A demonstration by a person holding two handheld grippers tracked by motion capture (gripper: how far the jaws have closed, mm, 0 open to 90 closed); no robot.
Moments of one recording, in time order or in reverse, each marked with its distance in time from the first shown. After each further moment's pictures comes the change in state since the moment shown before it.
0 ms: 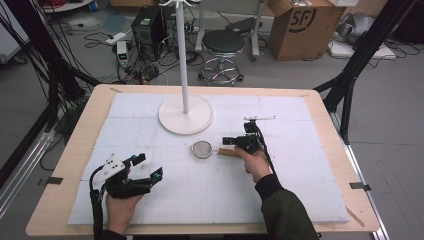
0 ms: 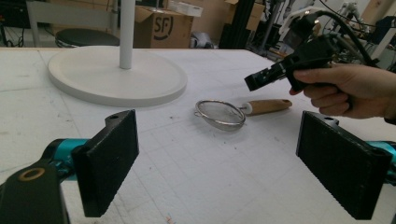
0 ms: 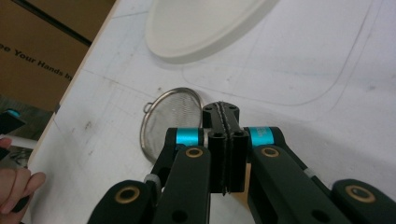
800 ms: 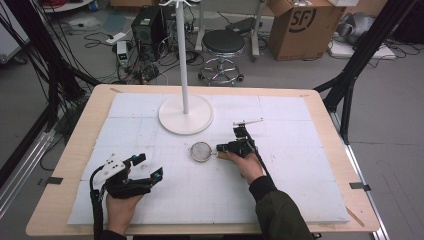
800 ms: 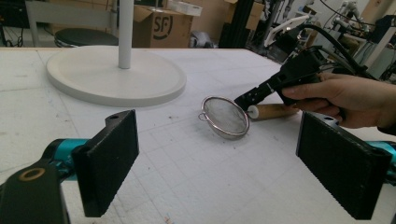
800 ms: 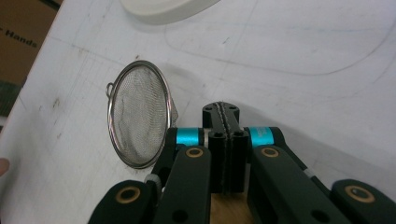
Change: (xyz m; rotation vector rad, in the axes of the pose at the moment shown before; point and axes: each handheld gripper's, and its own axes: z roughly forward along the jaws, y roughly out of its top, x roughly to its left) left arm -0.001 0.000 0.001 0.004 -0.001 0.004; right arm 0.006 -0.009 0.028 0.119 -0.058 -0.025
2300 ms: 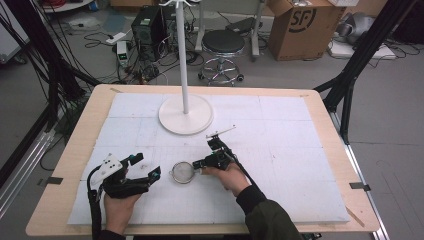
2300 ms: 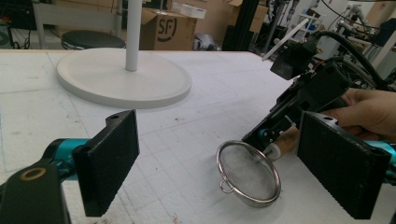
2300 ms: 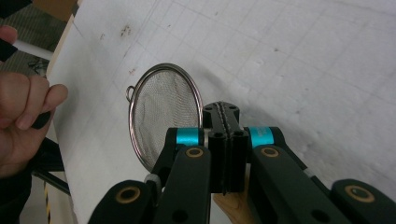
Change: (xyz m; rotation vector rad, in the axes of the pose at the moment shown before) left arm 0.003 0.002 -0.004 -0.008 0.015 -0.004; right arm 0.068 -0.021 0.034 0.186 0.145 -0.114
